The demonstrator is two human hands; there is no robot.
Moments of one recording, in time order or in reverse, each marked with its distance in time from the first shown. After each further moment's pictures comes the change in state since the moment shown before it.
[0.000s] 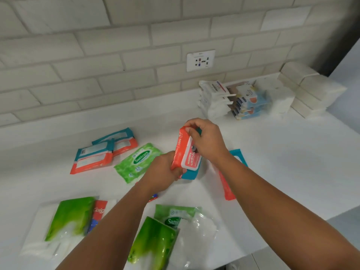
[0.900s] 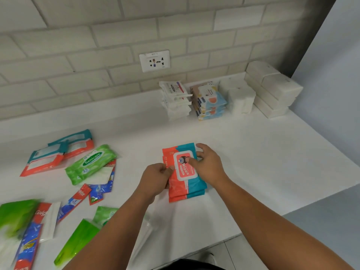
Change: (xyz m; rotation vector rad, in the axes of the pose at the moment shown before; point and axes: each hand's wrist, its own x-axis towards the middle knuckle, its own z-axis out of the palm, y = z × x) left_hand 0.031 0.091 0.144 -0.403 0.119 -0.427; right_hand -0.062 0.138 -0.120 0.144 -0.089 0.476
